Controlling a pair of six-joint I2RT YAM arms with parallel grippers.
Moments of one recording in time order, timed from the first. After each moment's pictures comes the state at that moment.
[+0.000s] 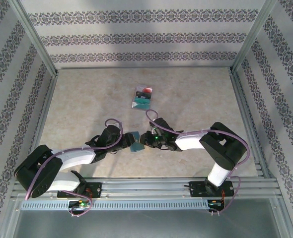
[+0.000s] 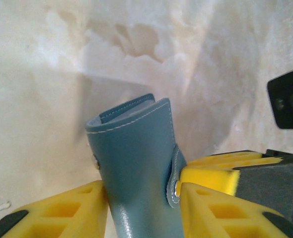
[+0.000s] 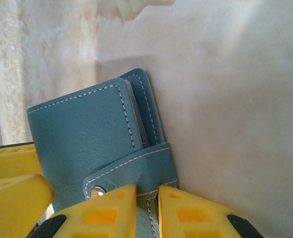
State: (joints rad) left arm -0.65 1.32 0.39 0.24 0.10 -0.95; right arm 0.78 1.71 0.66 0.27 -0.35 1.02
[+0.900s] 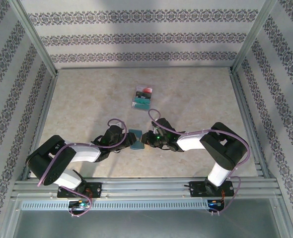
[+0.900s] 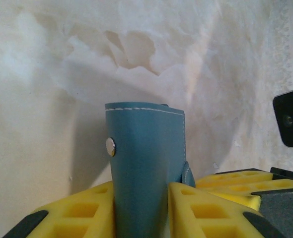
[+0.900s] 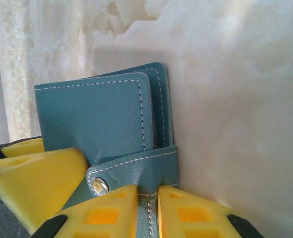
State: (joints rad) left arm -0.65 1.48 0.38 0.46 0.11 -0.98; right arm 0.76 1.70 0.63 0.32 -0.35 1.05
